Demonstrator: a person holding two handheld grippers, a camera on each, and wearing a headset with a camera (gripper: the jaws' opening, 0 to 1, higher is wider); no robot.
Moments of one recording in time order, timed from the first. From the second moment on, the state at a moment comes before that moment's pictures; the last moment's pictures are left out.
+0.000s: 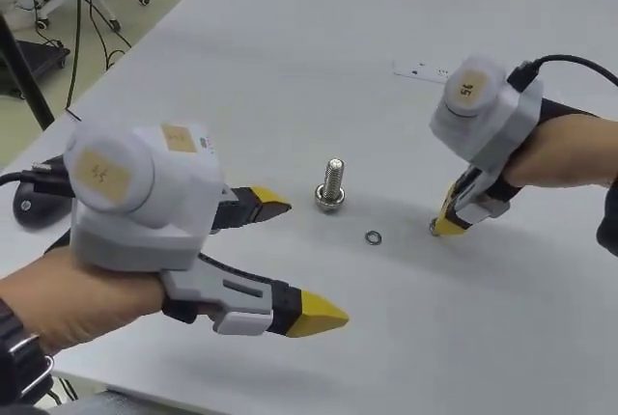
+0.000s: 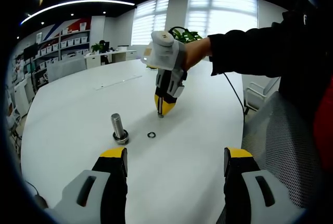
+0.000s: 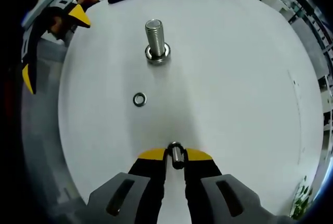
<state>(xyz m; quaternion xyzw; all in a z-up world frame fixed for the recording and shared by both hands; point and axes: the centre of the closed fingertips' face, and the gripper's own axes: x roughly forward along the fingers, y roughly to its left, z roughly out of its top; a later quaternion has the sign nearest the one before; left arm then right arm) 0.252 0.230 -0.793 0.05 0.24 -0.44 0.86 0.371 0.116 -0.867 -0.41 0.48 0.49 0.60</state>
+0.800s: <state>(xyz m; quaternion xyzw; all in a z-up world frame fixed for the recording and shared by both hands) 0.251 0.229 -0.792 0.05 0.24 -0.45 0.86 0.372 0.095 -0.858 -0.40 0.48 0.48 0.62</state>
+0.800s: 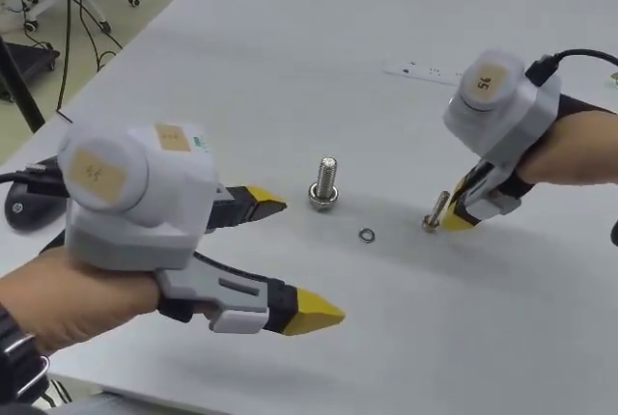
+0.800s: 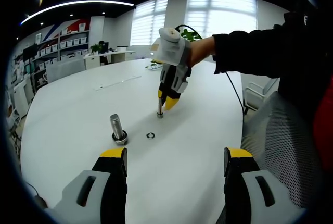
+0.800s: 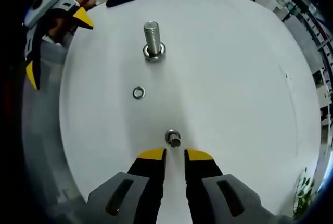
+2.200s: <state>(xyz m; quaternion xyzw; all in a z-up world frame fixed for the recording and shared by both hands) 0.250 0.229 -0.792 0.05 0.23 -0.45 0.86 0.311 0.132 -0.852 -0.40 0.45 0.52 0.61</state>
